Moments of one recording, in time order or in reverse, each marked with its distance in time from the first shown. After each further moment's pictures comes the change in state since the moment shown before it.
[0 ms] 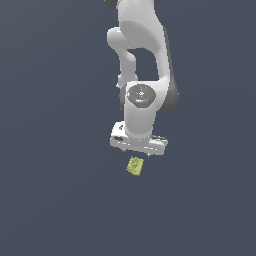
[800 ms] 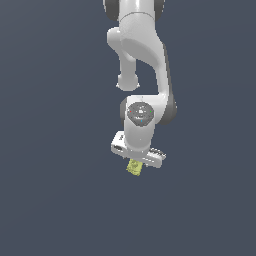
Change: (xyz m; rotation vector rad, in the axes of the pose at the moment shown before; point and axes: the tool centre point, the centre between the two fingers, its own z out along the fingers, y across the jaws) arm 0.019 -0.002 0.039 -0.009 -0.006 0.133
